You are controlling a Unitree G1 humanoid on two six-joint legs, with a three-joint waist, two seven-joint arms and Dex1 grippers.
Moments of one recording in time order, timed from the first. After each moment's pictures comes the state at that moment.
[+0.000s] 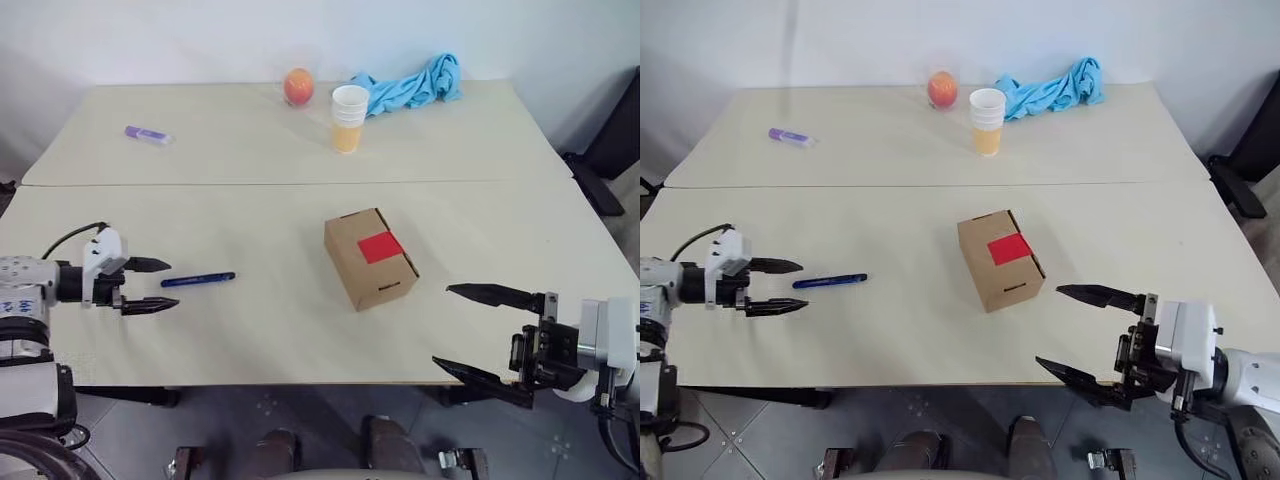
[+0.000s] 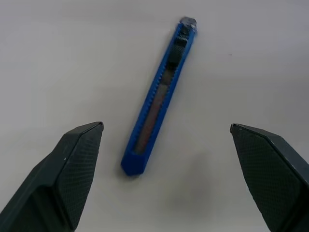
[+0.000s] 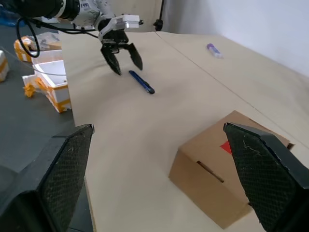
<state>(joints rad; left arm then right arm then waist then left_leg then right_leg) -0.79 0.90 0.06 1.23 -0.06 -0.34 -1.50 0.27 -0.74 -0.48 -0.70 0.76 0.24 1.08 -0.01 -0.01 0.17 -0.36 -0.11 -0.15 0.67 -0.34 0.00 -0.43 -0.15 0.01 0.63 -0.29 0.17</state>
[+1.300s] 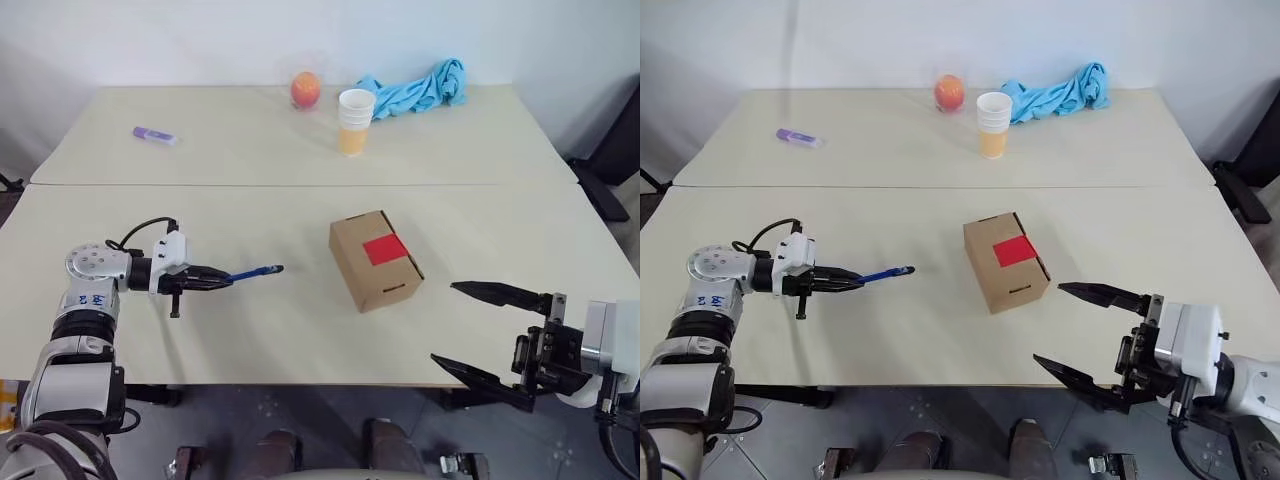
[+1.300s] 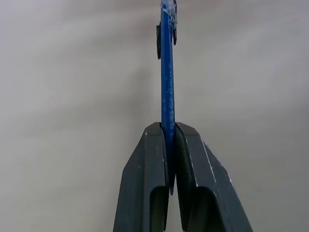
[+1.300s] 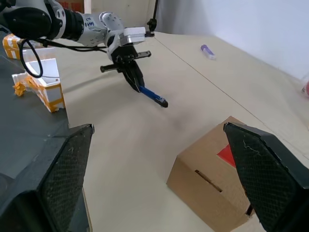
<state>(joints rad) -0.71 0.71 0.05 0.93 -0.09 -0.46 -1.50 0.31 -0.76 -0.48 -0.77 0.78 0.25 1.00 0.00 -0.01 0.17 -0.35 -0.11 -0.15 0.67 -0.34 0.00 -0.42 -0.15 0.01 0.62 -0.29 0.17</state>
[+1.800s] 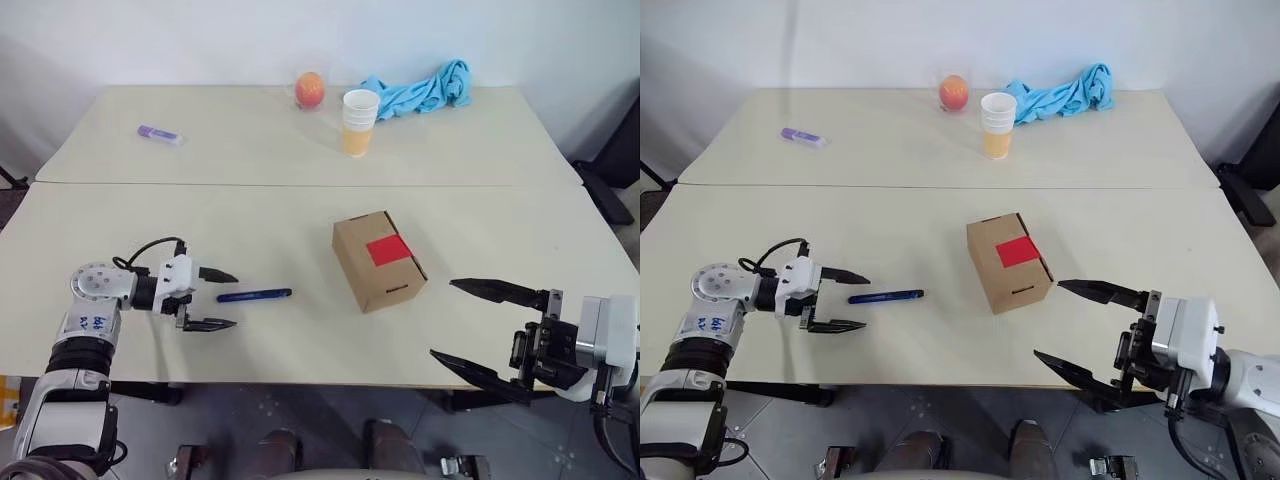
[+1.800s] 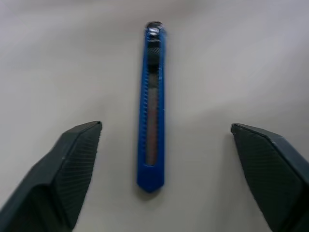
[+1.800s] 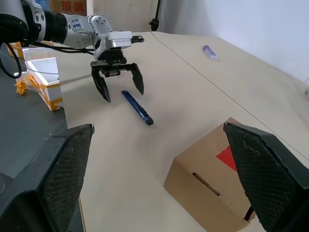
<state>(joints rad) -0.58 0.71 0.03 0.72 -0.17 -0.31 -1.46 0.28 -0.76 -0.47 -0.74 0.77 0.25 1.01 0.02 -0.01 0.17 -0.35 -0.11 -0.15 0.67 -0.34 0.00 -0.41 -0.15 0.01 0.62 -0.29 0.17</state>
